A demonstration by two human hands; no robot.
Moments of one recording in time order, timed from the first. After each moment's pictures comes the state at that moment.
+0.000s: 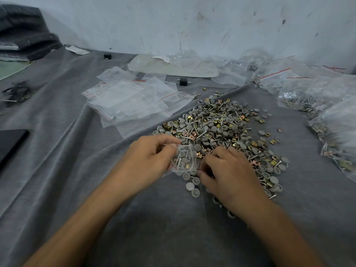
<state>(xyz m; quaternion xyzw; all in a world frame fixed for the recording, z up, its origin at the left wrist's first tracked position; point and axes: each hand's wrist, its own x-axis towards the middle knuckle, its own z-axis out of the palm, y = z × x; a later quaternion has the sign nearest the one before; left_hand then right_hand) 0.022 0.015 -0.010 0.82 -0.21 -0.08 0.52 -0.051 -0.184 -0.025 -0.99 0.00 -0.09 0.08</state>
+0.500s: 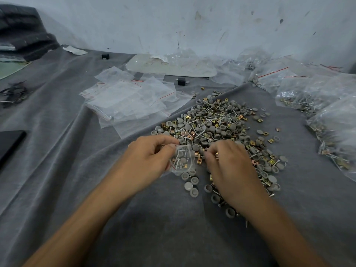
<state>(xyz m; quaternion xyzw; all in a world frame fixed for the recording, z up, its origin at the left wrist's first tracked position) 0.022 0.016 -0.011 0.83 -0.22 -0.07 0.51 -0.049 -0.190 -0.025 -0.97 0.02 -0.17 0.19</state>
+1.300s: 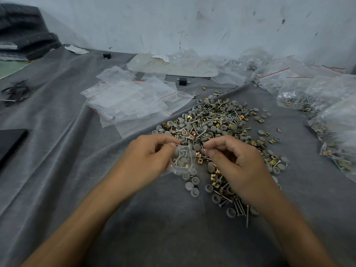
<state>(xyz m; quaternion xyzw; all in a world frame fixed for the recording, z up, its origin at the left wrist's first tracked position) 0.022 0.014 -0.008 0.83 -0.22 -0.06 0.51 -0.053 -0.200 -0.016 -0.85 -0.04 -0.18 0.49</state>
